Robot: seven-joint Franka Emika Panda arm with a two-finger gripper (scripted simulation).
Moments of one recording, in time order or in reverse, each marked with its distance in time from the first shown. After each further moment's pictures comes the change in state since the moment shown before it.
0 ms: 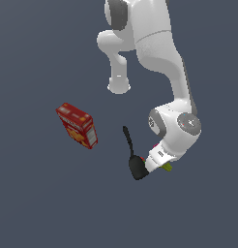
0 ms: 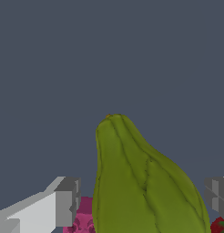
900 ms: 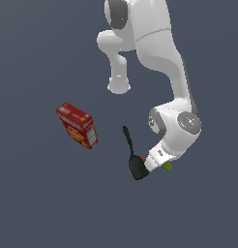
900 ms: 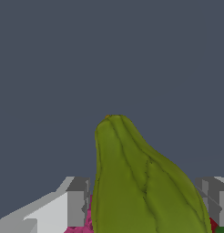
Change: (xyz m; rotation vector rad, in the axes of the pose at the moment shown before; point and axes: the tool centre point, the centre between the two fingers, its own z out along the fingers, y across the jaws) arm -0.002 0.000 -0.002 0.000 -0.001 0.000
